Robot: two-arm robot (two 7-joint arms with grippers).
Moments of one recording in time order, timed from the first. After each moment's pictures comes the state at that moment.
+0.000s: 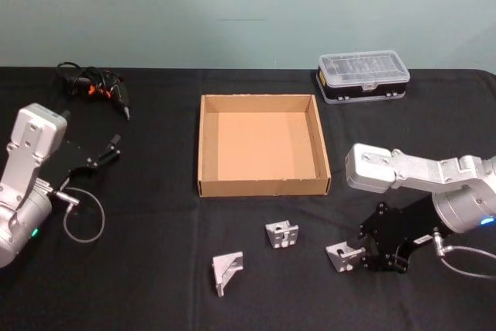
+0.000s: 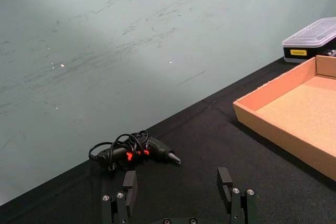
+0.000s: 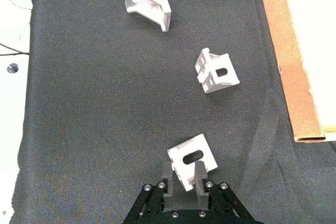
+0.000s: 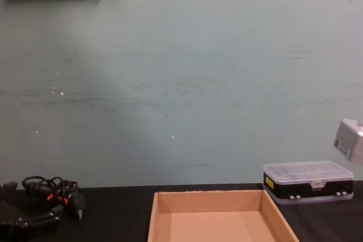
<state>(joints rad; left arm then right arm) -0.20 0.60 0.45 -1.41 -0.25 -0.12 0.03 0.70 0.86 -0.90 -1.58 0.13 0.41 1.04</state>
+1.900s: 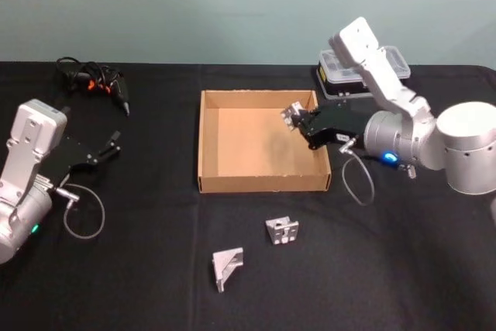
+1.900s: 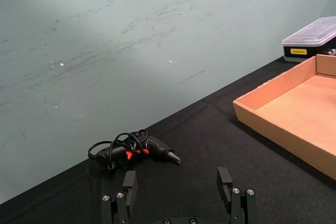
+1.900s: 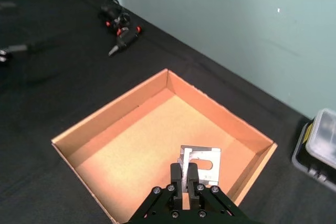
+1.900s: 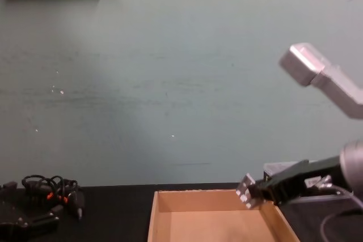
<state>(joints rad) -0.20 0.60 0.45 -1.41 -0.25 -0.12 0.03 0.56 0.44 -0.56 -1.36 0.31 0.43 0.42</state>
